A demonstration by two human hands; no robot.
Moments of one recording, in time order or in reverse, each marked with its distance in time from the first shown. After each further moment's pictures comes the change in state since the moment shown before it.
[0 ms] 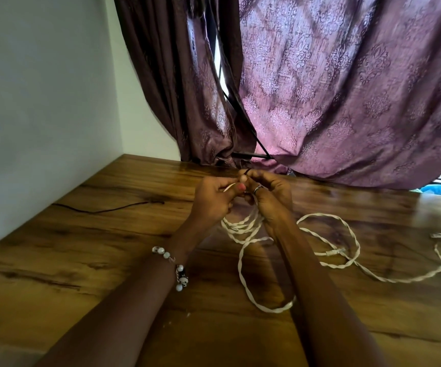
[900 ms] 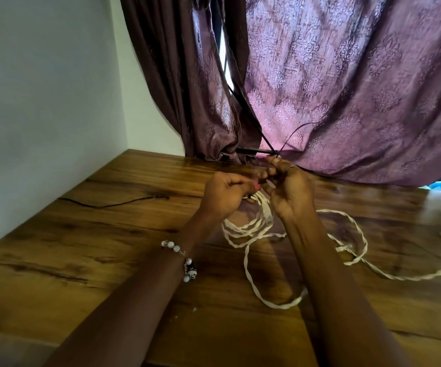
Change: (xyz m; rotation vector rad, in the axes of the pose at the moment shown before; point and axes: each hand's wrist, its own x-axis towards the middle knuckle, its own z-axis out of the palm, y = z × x) left_hand -0.002 0.017 0.008 0.154 0.022 -0.106; right_hand 0.014 -0.024 -0.001 0.496 0.171 0.242
